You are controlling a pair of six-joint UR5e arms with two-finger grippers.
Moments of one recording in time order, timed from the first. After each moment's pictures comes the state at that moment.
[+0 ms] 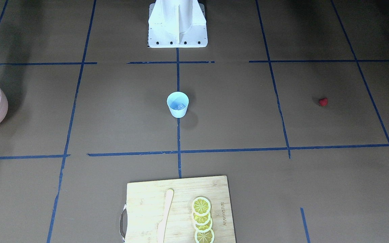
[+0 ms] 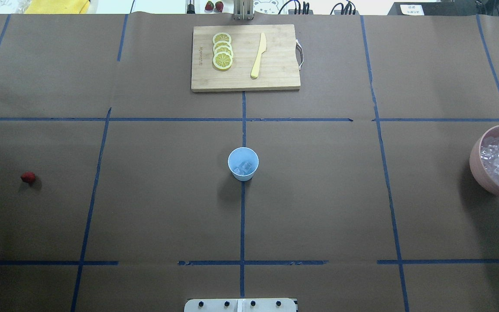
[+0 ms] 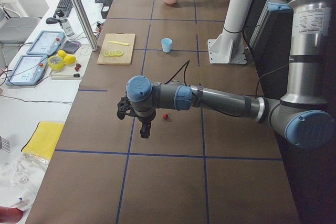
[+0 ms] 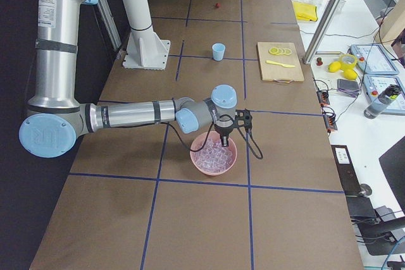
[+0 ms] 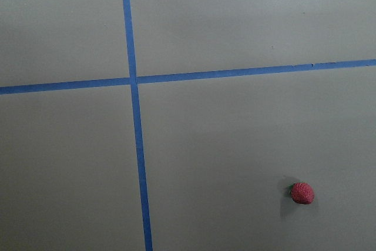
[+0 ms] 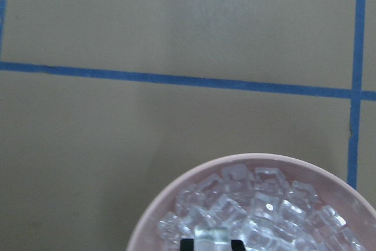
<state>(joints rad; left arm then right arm) -1.55 -1.54 -1.78 -1.45 -2.48 0.03 1.25 -1.68 1.81 -1.23 2.30 0.48</state>
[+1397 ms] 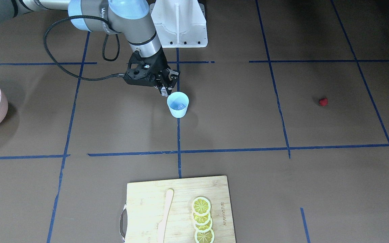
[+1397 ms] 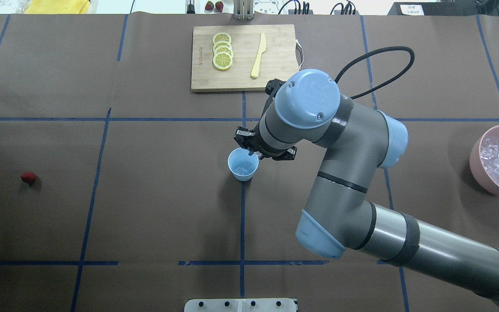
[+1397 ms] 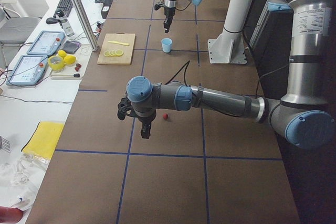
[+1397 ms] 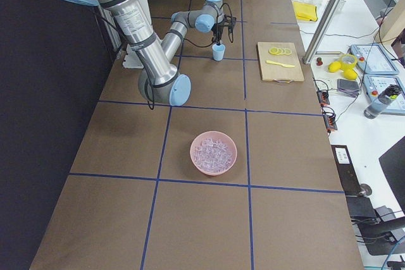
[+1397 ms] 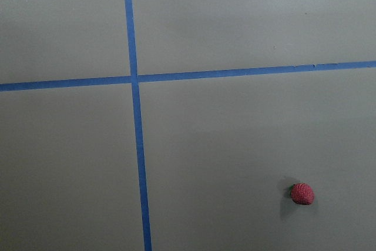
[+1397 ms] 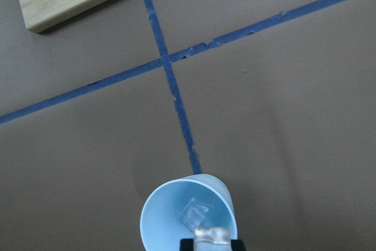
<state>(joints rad) -1.55 -1.54 -1.78 -1.44 -2.48 0.02 0.53 -0.86 1.74 -1.52 1.86 1.56</state>
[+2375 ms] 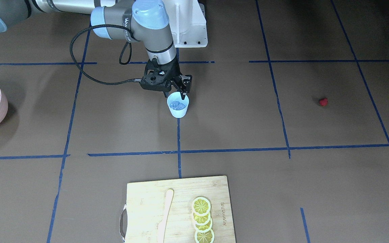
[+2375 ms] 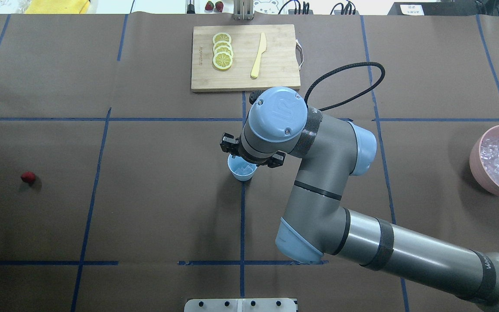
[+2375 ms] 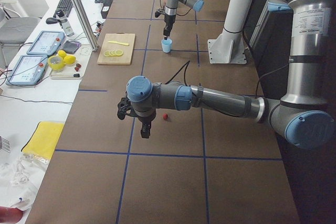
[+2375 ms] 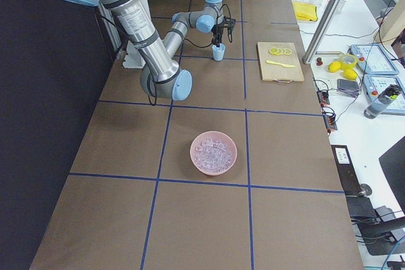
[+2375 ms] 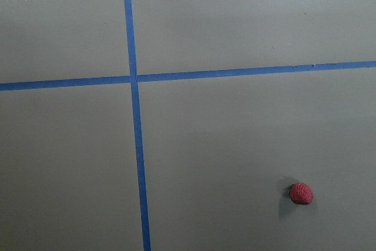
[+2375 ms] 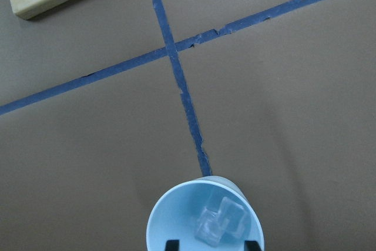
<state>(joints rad) -1.55 -1.54 -1.78 -1.44 -2.48 0.02 0.49 -0.82 1.67 -1.50 1.81 1.57</state>
